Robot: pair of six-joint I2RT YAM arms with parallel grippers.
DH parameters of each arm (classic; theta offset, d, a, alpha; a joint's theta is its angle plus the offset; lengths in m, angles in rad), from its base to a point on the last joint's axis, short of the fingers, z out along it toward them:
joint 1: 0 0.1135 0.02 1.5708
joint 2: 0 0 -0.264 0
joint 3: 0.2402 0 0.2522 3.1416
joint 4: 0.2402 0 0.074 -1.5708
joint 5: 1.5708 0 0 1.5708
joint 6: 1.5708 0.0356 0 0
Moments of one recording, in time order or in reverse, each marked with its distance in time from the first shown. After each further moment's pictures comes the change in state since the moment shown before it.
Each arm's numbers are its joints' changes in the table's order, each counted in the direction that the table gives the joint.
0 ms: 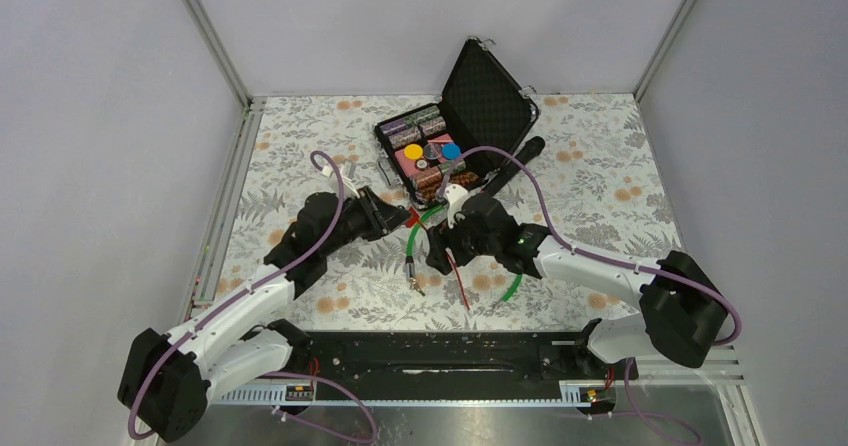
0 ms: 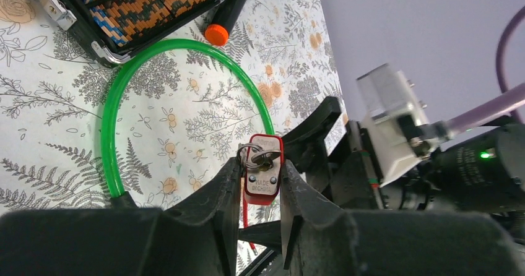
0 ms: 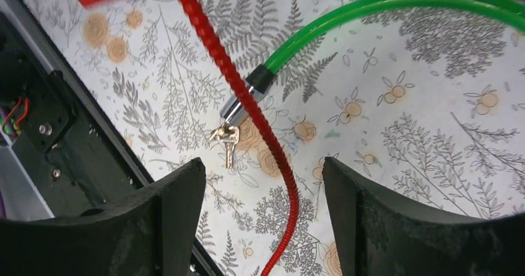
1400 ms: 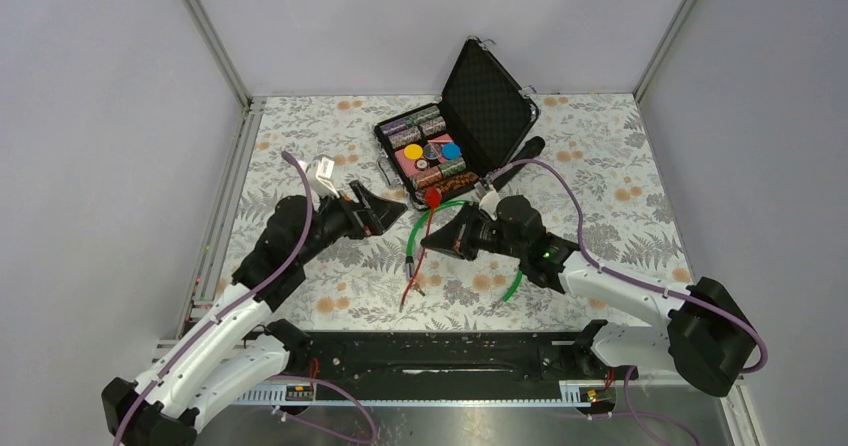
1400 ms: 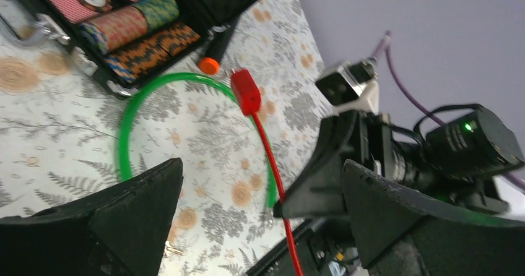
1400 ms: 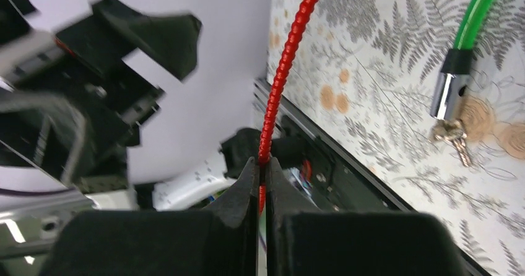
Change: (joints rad) left arm 0.000 0.208 0.120 0.246 -0.088 0.127; right arm -0.061 0.180 -0.167 -0.326 -0.203 0.978
